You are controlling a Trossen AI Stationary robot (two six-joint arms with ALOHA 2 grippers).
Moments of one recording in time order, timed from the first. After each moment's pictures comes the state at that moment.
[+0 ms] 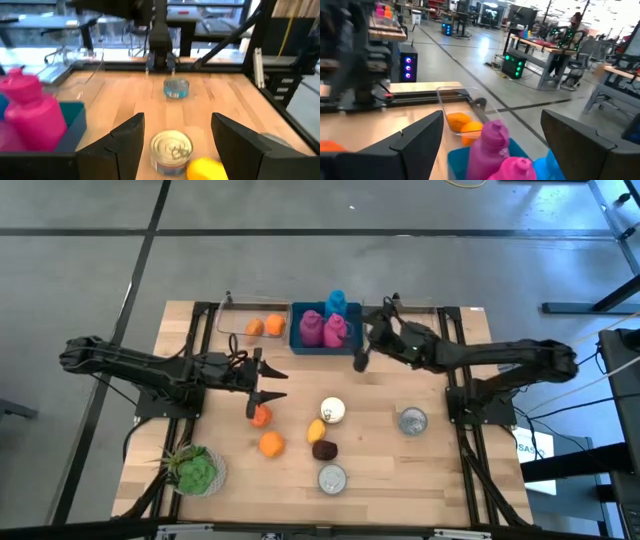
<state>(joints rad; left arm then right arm) -0.02 0.85 0.50 0.24 -0.08 -0.03 -0.13 1.28 0.79 0.41 0.34 -0.15</state>
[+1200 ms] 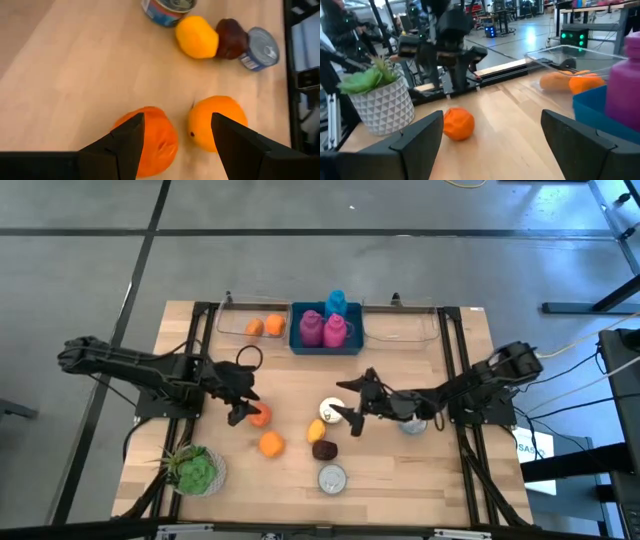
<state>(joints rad) -0.03 0.79 0.56 -0.50 0.09 -0.48 0.30 1.62 0.57 0.98 0.53 0.24</state>
